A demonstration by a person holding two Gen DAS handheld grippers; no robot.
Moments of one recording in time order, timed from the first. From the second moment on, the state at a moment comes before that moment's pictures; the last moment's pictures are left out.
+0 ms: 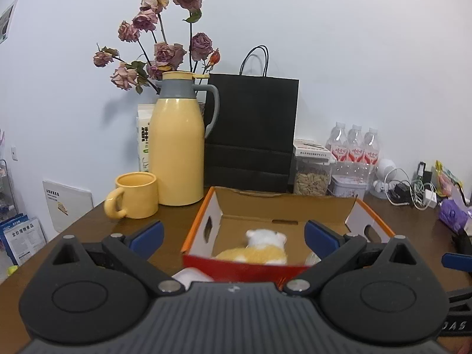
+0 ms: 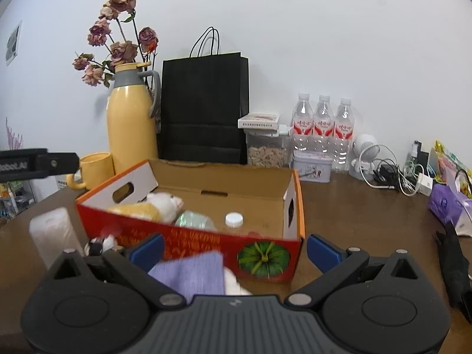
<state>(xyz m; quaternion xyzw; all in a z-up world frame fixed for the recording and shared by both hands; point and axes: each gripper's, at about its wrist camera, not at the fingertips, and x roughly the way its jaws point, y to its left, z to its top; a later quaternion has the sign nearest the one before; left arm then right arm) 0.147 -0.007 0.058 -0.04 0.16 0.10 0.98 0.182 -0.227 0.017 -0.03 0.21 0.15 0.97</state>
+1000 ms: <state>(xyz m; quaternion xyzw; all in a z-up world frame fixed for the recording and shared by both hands) 0.076 0.058 0.015 -0.05 0.22 0.12 0.97 0.158 -0.179 -0.023 -0.10 0.26 0.17 0.95</state>
